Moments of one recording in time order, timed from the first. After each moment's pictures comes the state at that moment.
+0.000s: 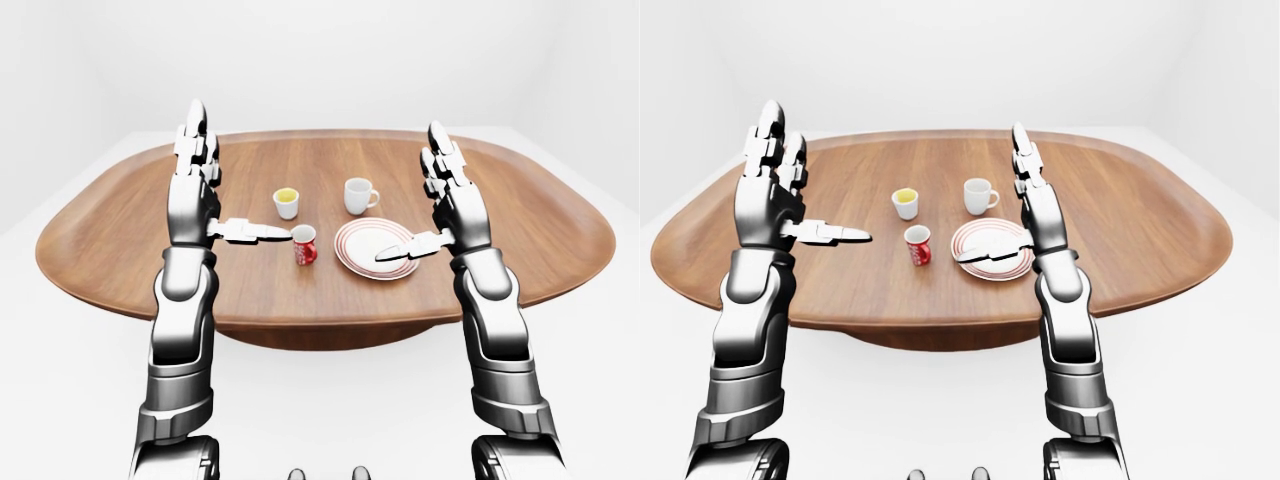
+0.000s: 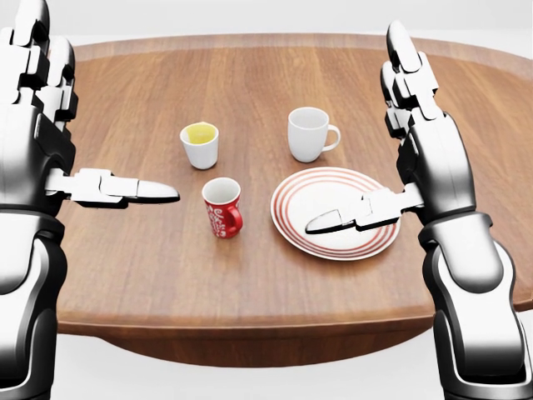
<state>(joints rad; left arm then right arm) -0.48 0.17 0.13 -0.15 -0.01 0.09 -0.04 -0.43 -0.16 -0.11 -0.15 -0.07 0.09 0.18</state>
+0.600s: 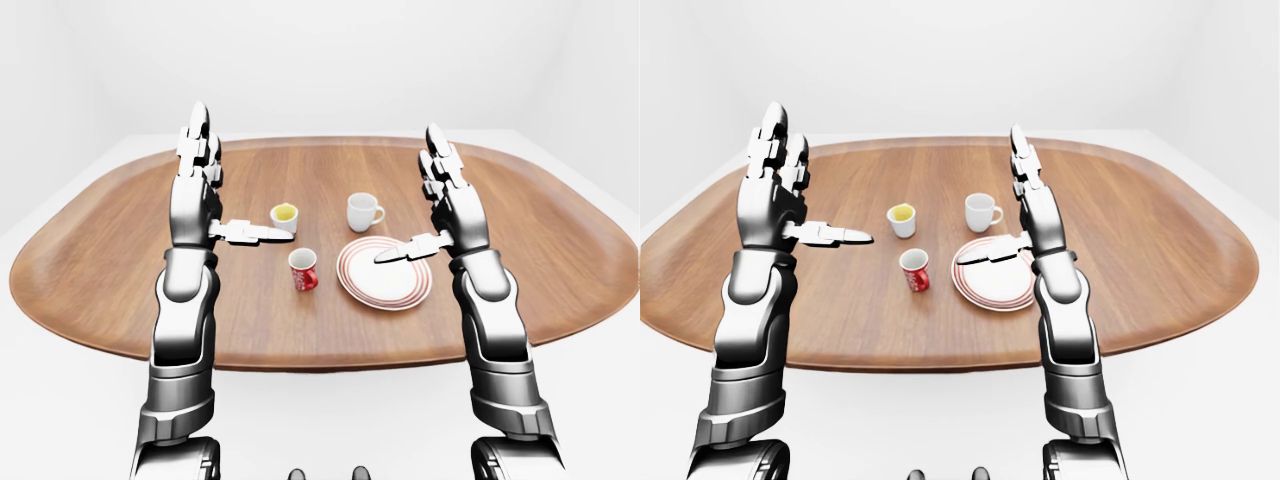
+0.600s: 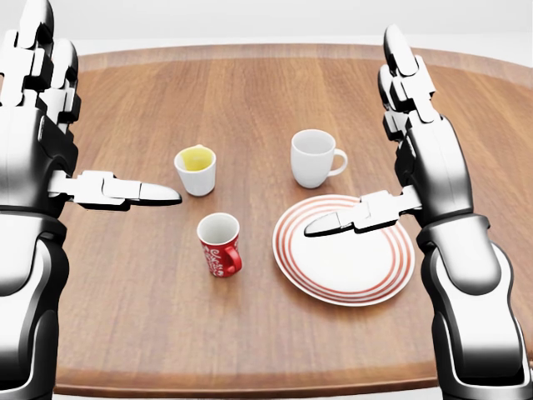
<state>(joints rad) -0.48 0.17 0.13 -0.16 -0.01 0.09 -0.04 -0.43 -0.15 -0.10 -0.15 -0.07 0.09 0.18</state>
